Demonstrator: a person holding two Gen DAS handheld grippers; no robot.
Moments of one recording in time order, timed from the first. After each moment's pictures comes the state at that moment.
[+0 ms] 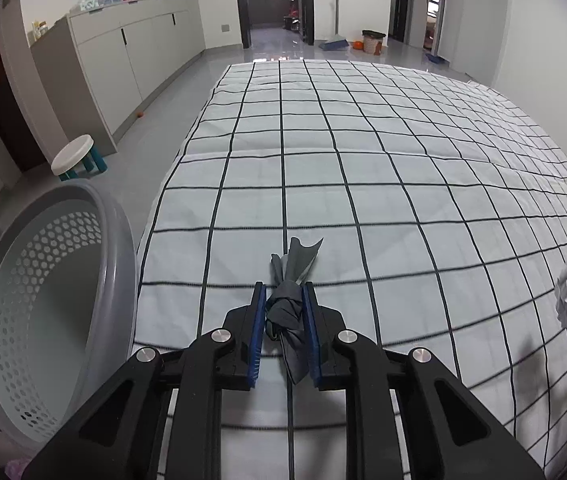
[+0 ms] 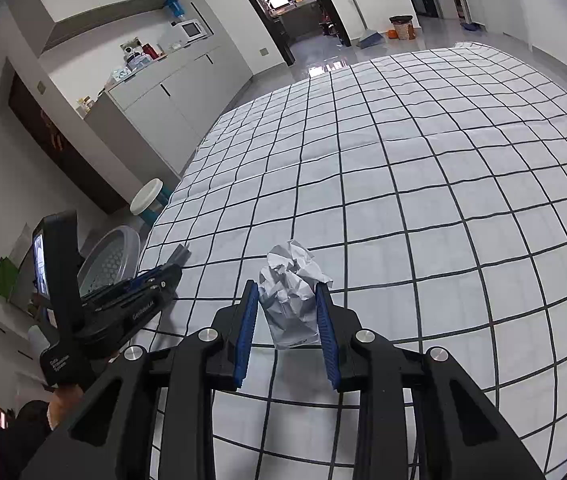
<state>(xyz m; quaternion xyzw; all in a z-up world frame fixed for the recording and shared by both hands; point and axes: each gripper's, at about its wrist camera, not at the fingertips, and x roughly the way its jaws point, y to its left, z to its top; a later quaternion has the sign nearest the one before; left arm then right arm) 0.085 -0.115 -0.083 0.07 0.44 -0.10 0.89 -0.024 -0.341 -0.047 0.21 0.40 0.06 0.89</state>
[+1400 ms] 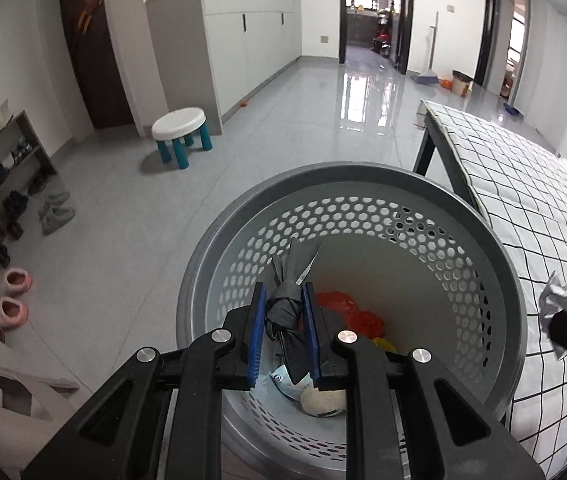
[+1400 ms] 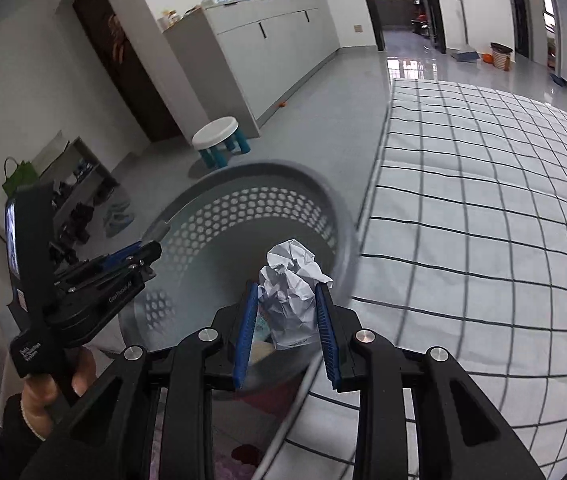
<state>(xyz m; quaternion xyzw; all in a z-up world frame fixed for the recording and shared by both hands) 0.087 0.161 -0.049 0.01 0.42 0.03 0.91 0.043 -0.061 -0.024 0.08 0.43 0.17 0.88</state>
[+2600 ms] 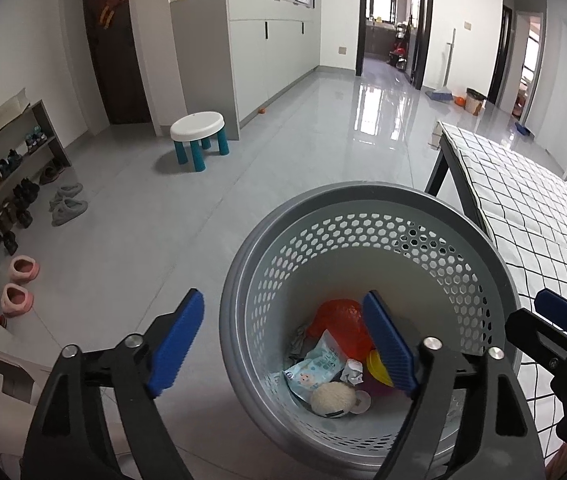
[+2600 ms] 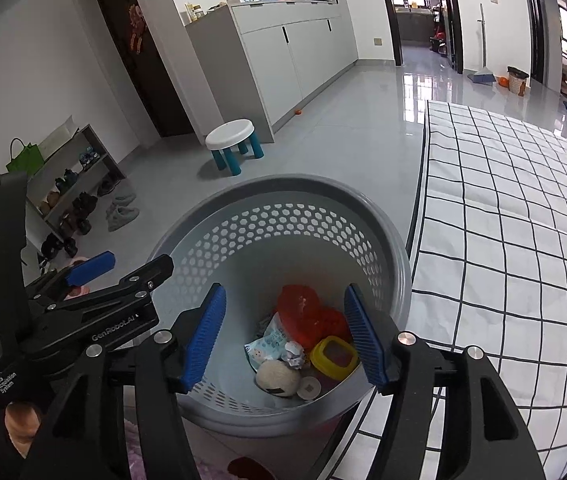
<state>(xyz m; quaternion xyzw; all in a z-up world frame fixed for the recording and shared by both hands) 0.076 0.179 -0.030 -0.01 0.40 0.06 0.91 0.059 -0.021 -0.018 0.05 0.41 0.18 0.89</state>
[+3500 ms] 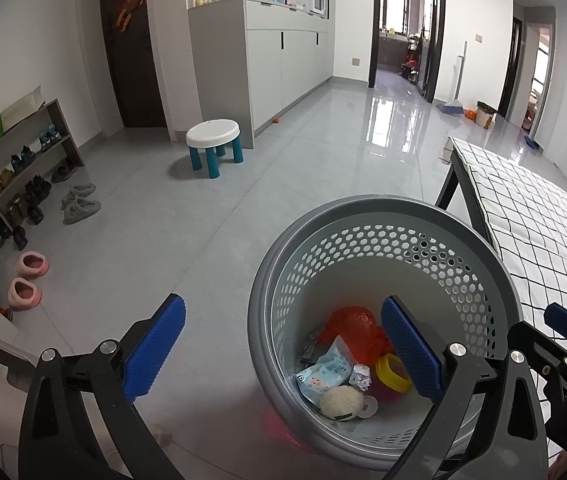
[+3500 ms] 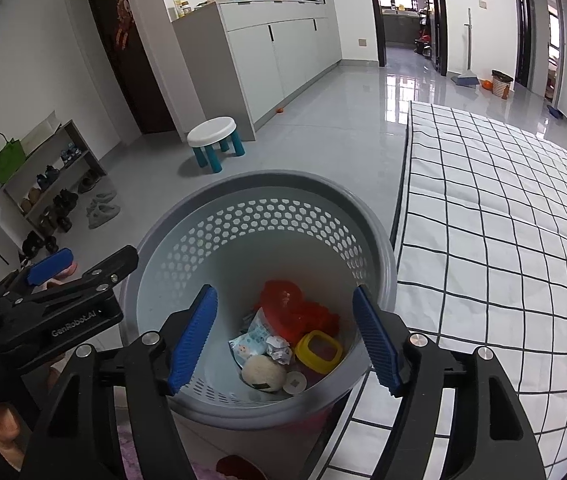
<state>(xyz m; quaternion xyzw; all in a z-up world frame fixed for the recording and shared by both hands) 0.064 0.191 -0.019 -0.02 0.39 0.08 0.92 0.053 -0.016 -0.016 0.03 0.42 0.14 0.90</state>
